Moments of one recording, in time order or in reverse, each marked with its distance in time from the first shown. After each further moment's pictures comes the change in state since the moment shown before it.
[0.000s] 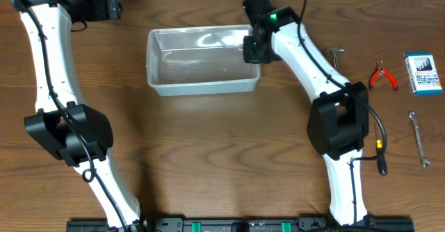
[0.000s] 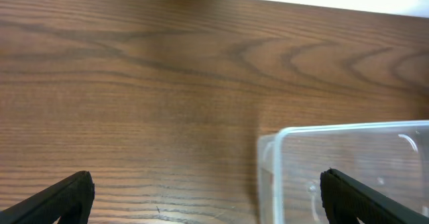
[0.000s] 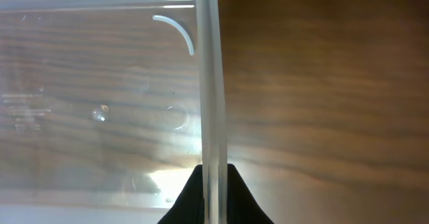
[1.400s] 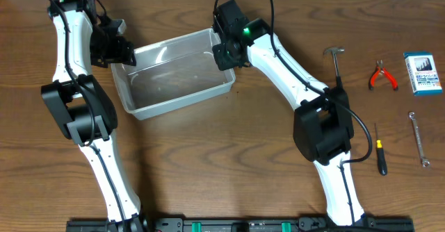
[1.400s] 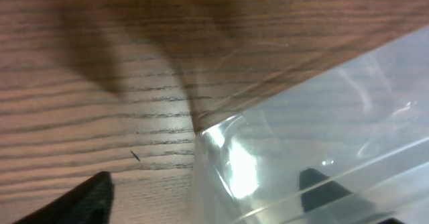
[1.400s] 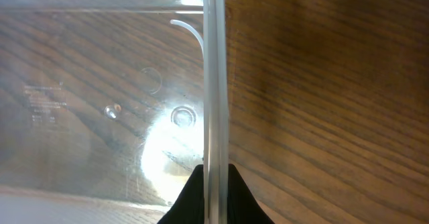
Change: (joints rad) left arm 0.000 0.267 -0.068 -0.230 -0.079 0.200; right arm 0.143 0.026 -0.012 0.201 -0.085 -0.208
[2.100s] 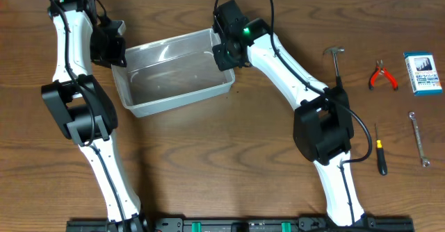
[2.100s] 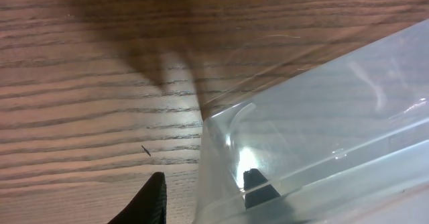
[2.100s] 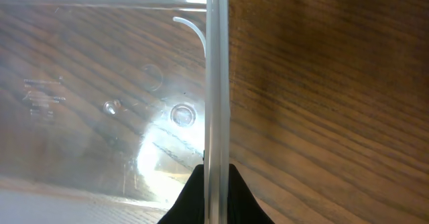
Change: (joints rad) left arm -0.001 0.000 0.000 -0.004 -0.037 0.021; right arm 0.000 0.000 0.000 -0.005 -0.003 0.001
